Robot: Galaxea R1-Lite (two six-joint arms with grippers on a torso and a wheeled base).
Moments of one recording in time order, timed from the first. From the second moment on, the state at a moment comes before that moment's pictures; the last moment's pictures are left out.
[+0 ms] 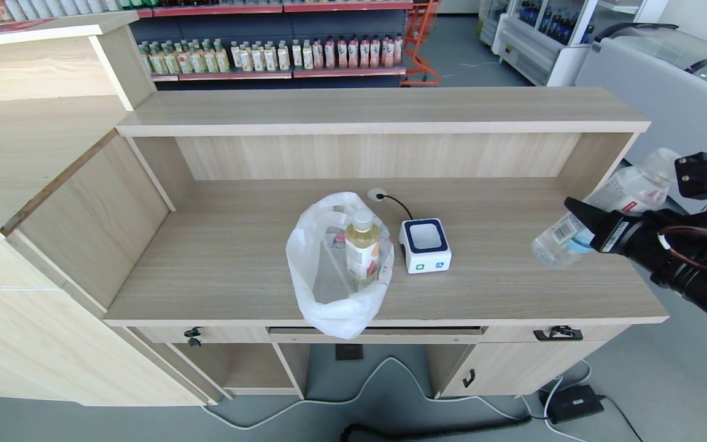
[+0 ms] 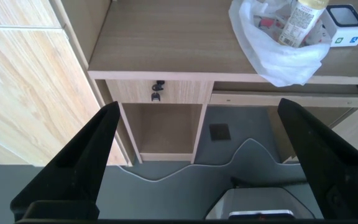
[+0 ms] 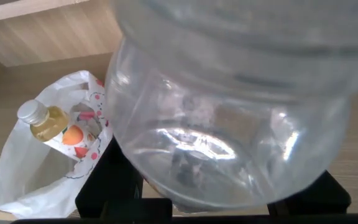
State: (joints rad) left arm -0.01 0.00 0.00 0.00 -0.03 -0.02; right arm 0.07 1.61 -0.54 -1.17 0.09 0.14
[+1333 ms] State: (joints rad) left arm -0.01 0.00 0.00 0.01 -0.03 -0.03; right arm 0.37 1.76 -0.67 -1.18 0.08 0.10
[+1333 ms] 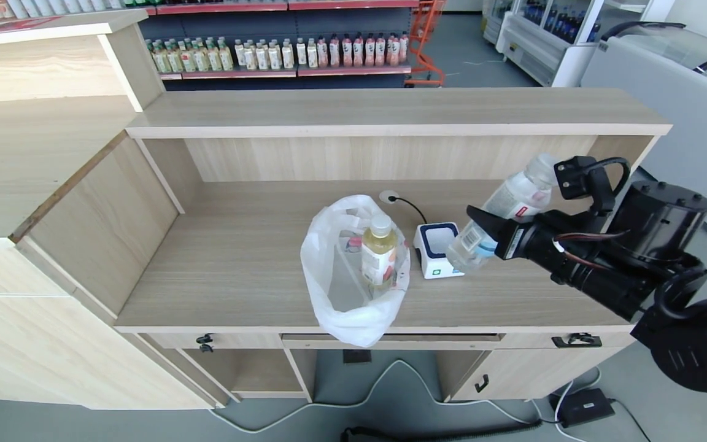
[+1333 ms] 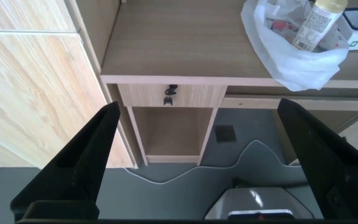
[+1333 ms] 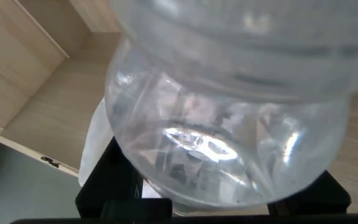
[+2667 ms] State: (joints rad) left arm -0.01 0.00 0.00 0.00 -0.03 -0.02; right arm 0.41 2.05 -0.73 -1.32 0.08 0.01
